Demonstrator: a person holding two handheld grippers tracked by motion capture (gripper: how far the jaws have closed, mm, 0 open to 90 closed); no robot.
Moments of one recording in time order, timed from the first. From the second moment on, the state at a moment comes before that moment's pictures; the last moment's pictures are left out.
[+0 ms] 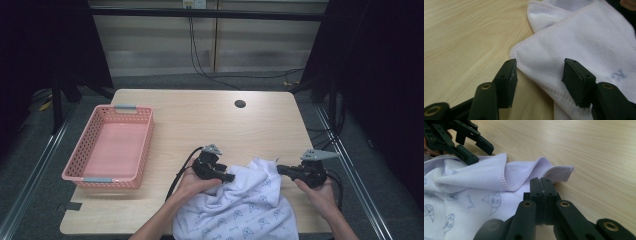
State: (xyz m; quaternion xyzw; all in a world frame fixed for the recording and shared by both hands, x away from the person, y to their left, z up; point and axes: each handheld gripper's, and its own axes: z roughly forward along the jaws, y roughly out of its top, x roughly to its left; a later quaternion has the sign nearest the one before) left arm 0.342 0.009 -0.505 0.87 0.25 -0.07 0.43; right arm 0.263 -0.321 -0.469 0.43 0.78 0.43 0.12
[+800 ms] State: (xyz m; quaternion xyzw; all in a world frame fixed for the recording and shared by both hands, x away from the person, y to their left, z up) left arm 0.337 -0.015 -0.504 0.88 0.22 -0.05 0.42; right arm 0.264 -0.316 -0.469 0.42 0.79 0.43 0.11
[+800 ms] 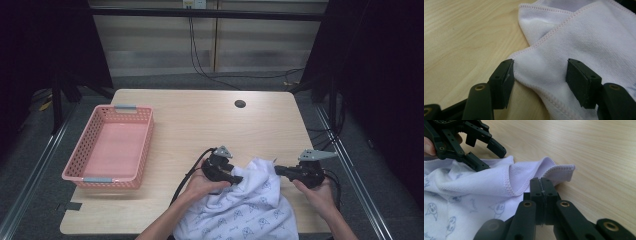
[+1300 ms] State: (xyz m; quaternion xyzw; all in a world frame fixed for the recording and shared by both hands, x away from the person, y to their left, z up) left arm 0.335 0.000 -0.493 0.86 0.21 -0.08 0.46; right arm 0.263 -0.321 -0.466 0.42 0.78 0.44 0.12
